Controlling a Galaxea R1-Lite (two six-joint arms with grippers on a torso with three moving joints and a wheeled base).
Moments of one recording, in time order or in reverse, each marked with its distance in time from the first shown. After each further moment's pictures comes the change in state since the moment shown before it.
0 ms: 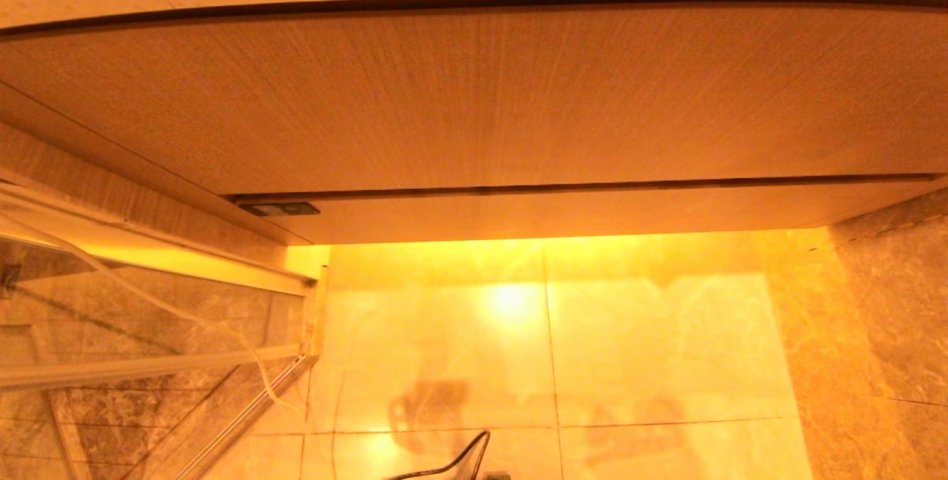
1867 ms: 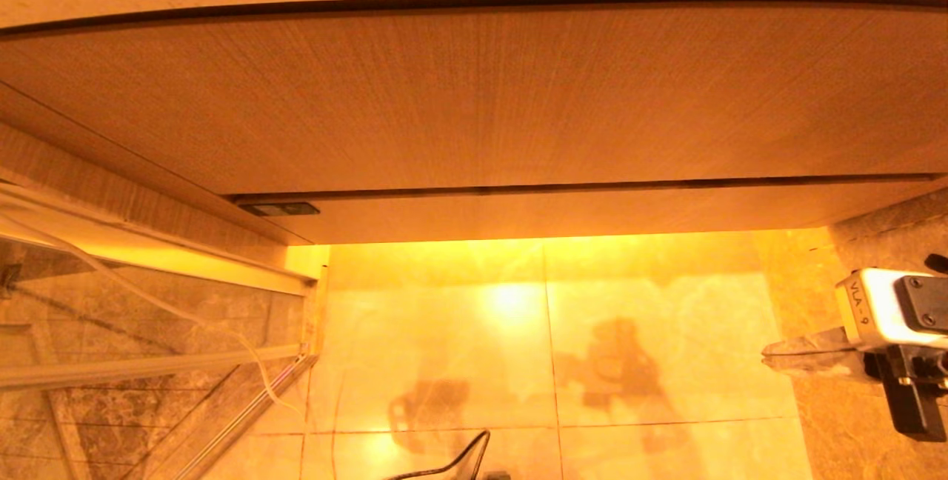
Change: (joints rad) left arm 0.000 0.000 0.000 0.000 -0.001 0.000; right arm 0.094 0.531 0.232 -0.720 -0.265 -0.488
